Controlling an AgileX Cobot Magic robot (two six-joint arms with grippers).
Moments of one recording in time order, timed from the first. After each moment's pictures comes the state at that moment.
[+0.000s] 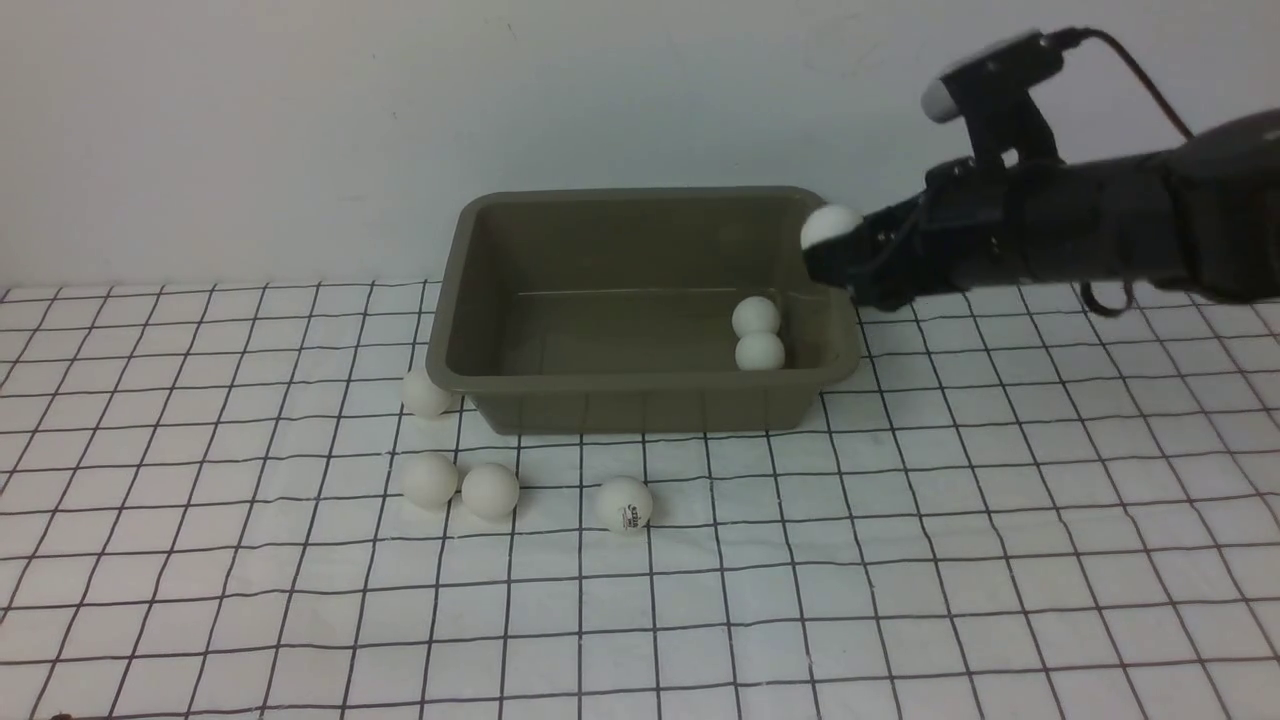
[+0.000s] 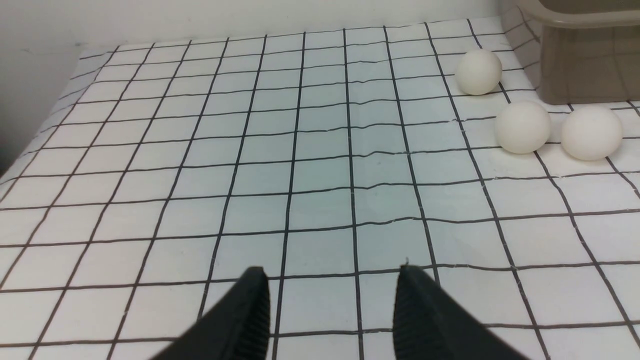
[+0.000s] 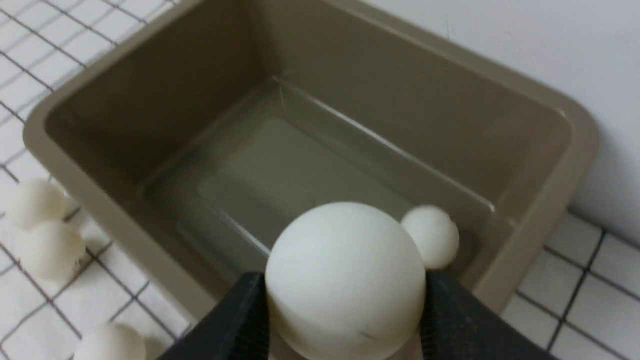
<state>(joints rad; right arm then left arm) 0.22 1.73 -1.21 1.23 0.55 -1.43 0.06 -0.01 0.02 0.03 0.39 -0.01</state>
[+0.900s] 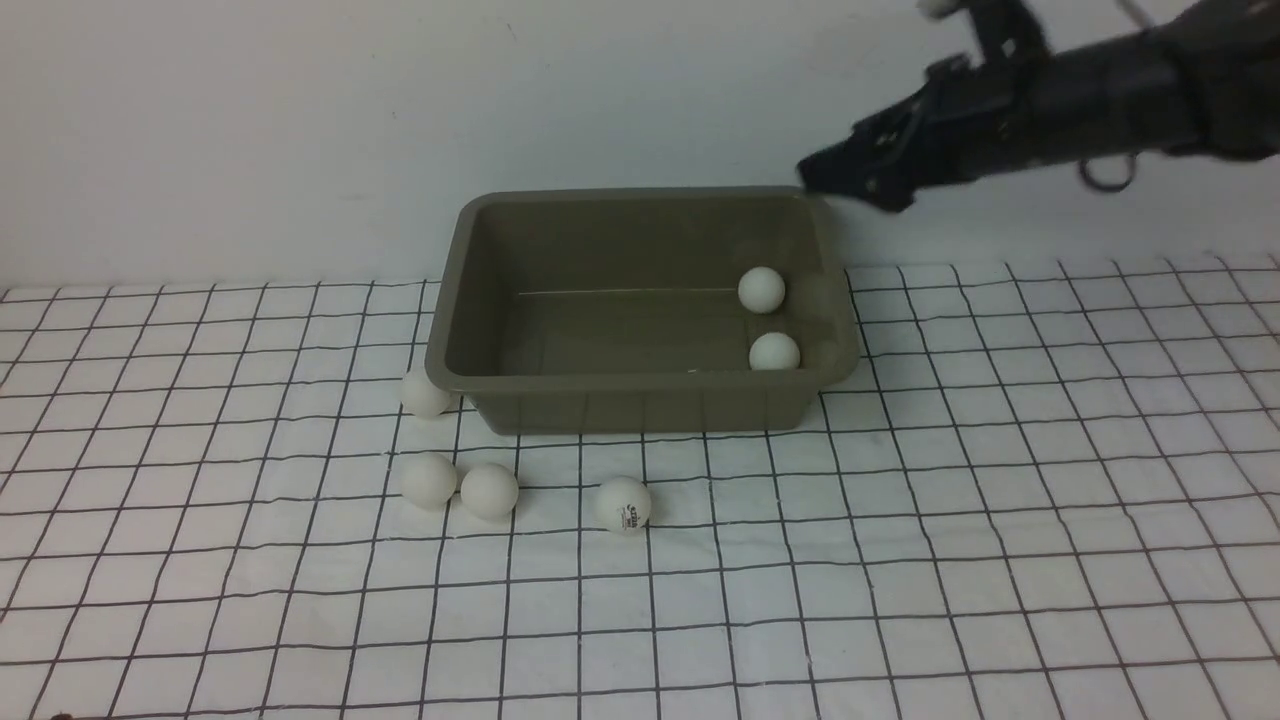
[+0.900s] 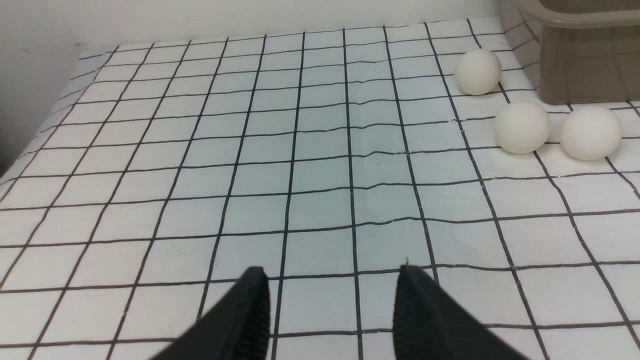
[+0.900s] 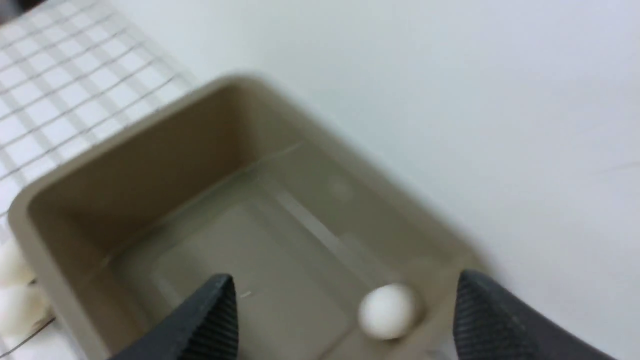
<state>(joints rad) 0.10 1.88 -1.60 1.07 0.81 -1.32 0.06 -0.01 0.02 0.03 0.39 -0.01</state>
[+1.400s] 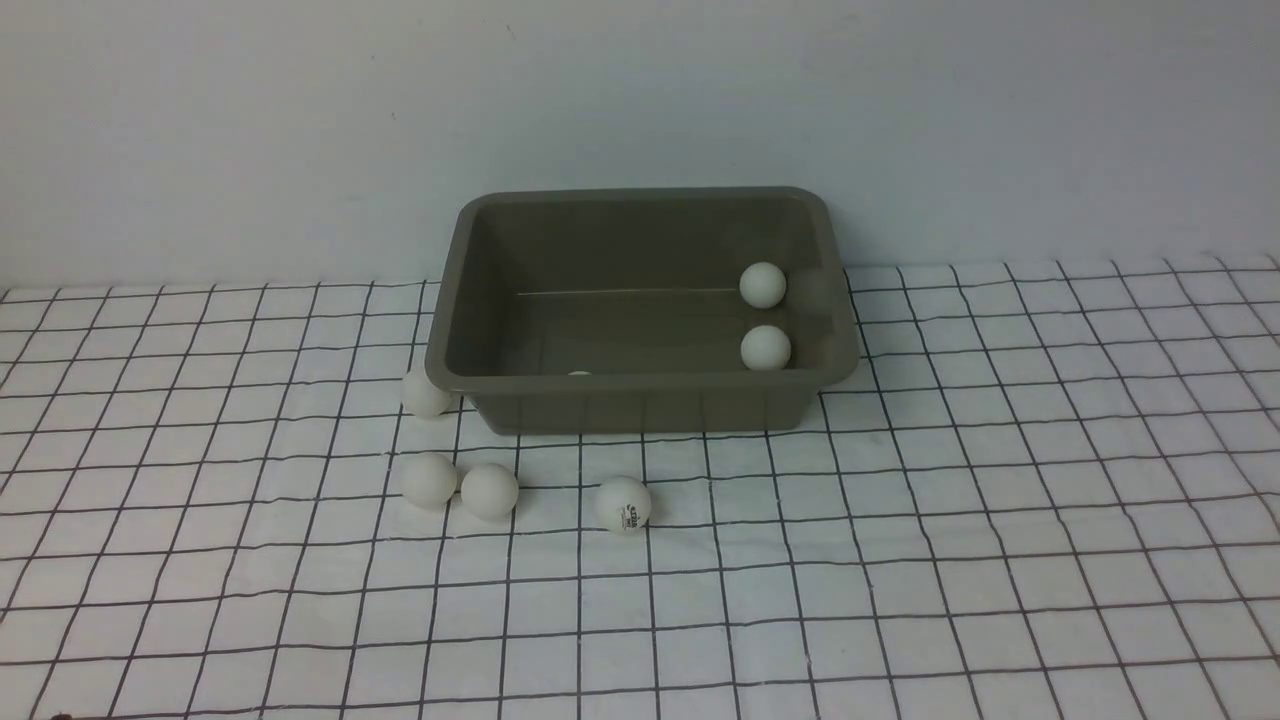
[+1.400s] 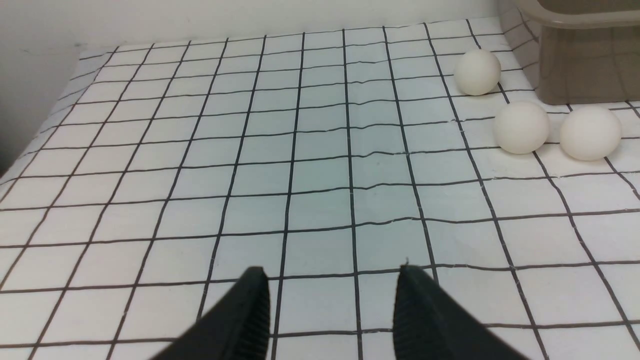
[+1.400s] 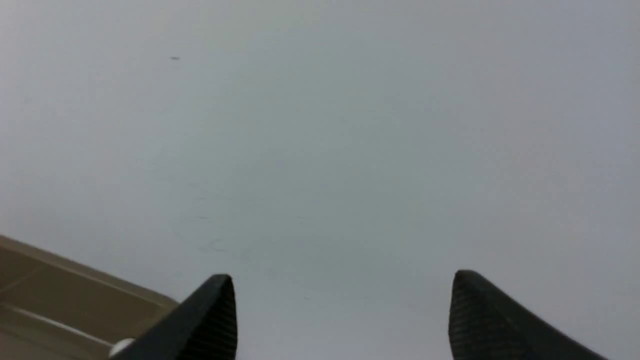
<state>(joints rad) -0.20 1.28 -1.61 0.62 0.83 -0.80 0.06 -0.01 0.02 0.03 0.39 -0.01</state>
